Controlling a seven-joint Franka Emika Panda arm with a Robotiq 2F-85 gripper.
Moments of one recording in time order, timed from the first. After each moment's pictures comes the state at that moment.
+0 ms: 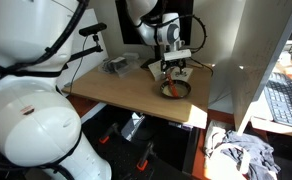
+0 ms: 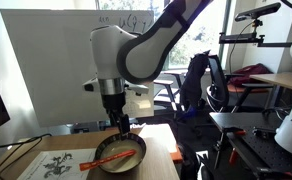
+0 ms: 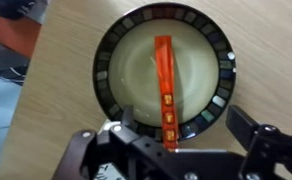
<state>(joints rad) -0.08 0.59 0.07 -1.80 -0.14 2.40 -0.56</state>
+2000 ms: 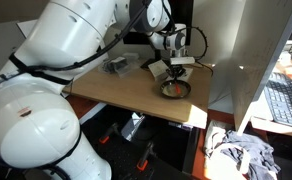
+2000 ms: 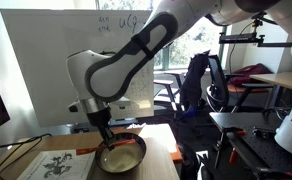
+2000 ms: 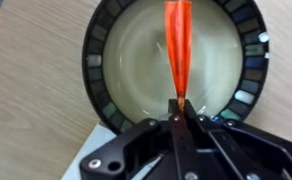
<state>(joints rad) -0.12 0.90 0.13 -1.39 -0.14 2.14 -0.63</state>
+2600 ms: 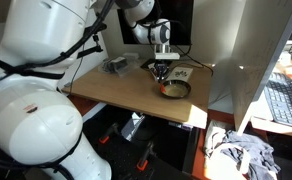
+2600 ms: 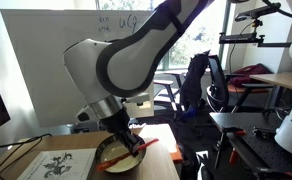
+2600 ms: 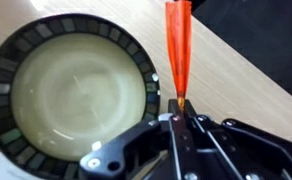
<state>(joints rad) -0.04 0.69 0.16 -1.65 -0.14 2.02 -0.59</state>
